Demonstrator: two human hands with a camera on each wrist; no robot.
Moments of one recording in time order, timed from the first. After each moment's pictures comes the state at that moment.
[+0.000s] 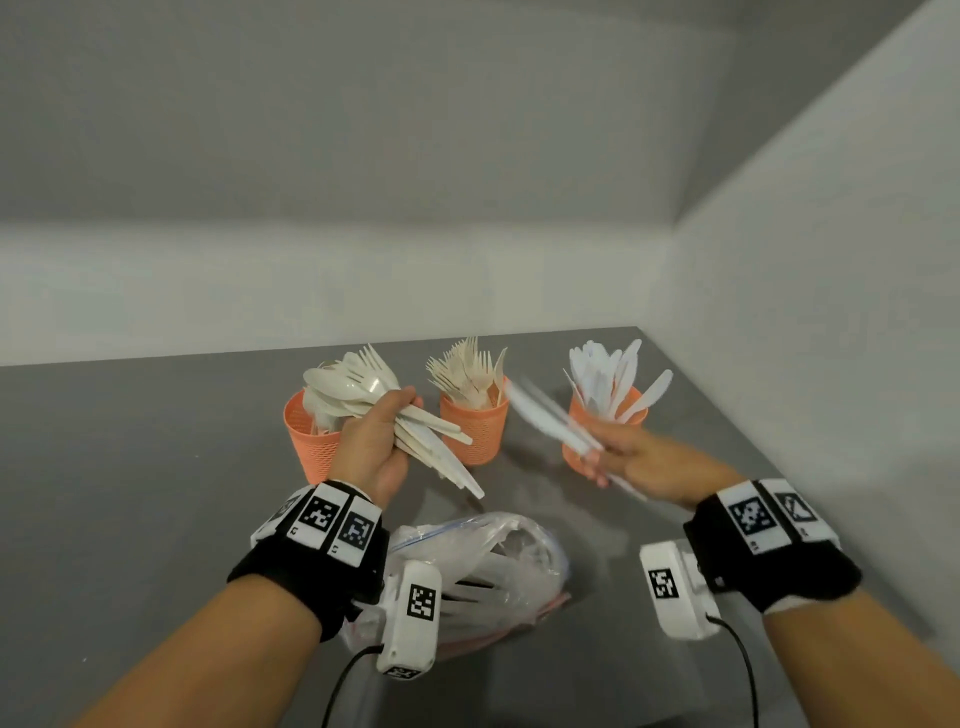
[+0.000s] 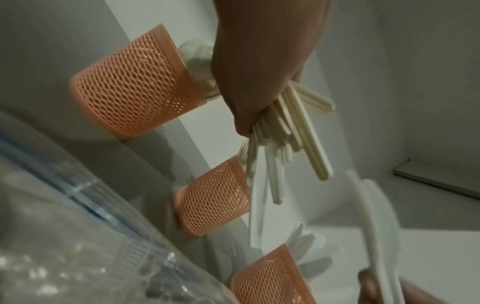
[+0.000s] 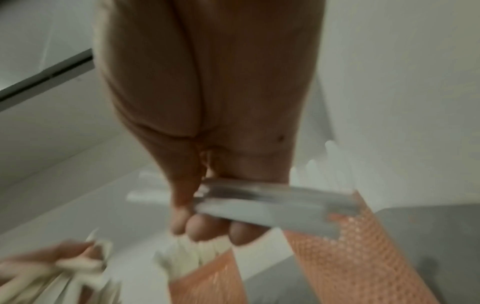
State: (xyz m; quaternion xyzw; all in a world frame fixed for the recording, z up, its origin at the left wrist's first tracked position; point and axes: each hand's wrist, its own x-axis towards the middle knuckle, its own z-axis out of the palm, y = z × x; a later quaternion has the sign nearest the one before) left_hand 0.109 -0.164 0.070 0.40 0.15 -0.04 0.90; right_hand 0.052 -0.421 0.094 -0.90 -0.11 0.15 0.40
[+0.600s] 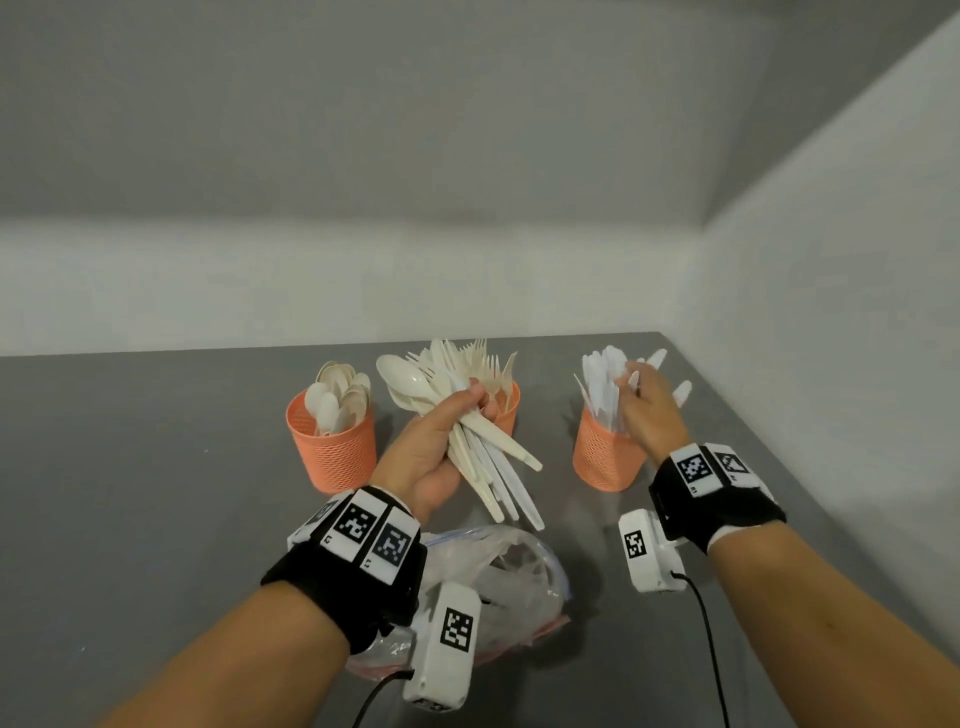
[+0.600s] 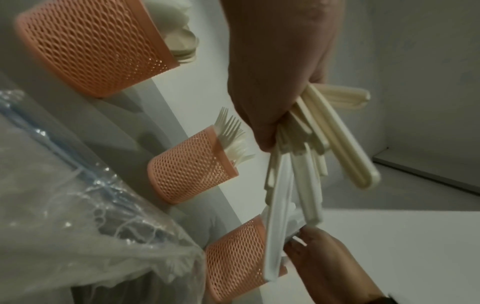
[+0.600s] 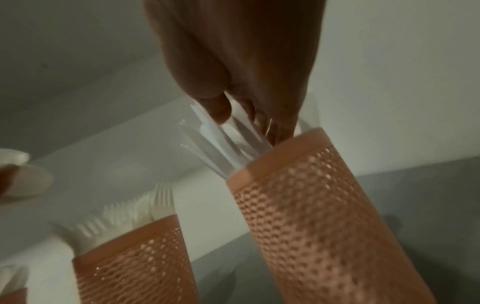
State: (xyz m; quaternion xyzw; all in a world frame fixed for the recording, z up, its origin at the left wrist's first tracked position) left_hand 0.095 -0.208 0.087 0.34 0.05 -0.18 0.92; right_hand 0.127 -0.434 0.070 -0.87 0.13 -0.14 0.46
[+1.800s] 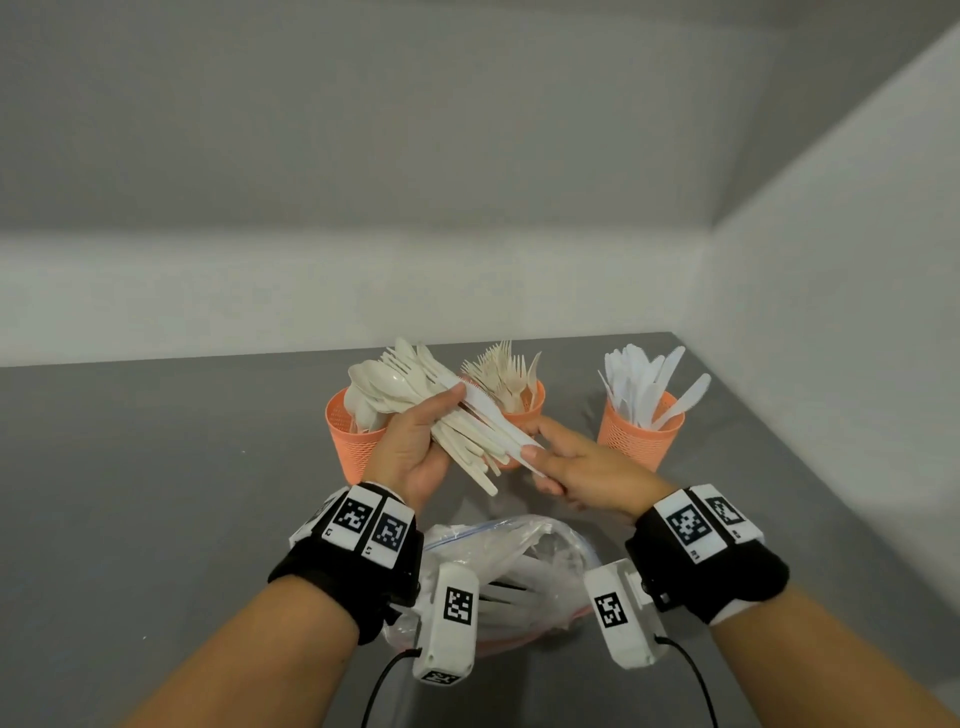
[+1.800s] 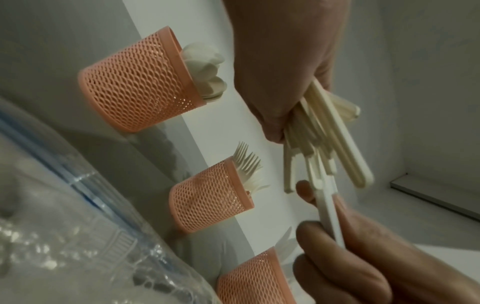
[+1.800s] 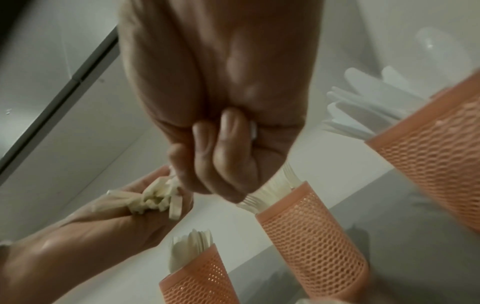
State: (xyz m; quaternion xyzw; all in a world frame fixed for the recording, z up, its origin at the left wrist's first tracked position) left_hand 0.096 -0.163 0.084 0.37 0.01 -0.09 0.92; right_hand 0.056 -0.337 0.094 -0.86 -0.13 0.18 0.45
